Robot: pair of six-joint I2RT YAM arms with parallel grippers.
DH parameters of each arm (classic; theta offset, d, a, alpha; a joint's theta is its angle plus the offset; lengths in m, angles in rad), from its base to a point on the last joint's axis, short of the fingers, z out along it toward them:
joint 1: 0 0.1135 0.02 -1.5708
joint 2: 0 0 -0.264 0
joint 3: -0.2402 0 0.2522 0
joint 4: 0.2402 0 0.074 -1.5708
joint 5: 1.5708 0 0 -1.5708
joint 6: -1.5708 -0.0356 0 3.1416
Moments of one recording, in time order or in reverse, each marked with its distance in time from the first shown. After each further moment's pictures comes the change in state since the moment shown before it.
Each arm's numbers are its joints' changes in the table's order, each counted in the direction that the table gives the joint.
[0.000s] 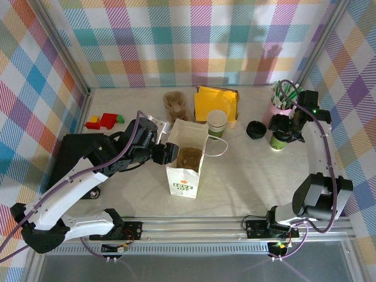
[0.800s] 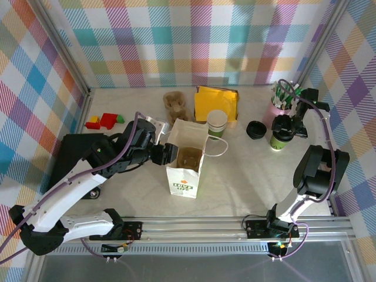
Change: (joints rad) left arm 0.006 -0.023 0.027 -0.013 0.000 -0.003; right arm -0.080 0.247 -0.108 -0.012 -0.025 0.172
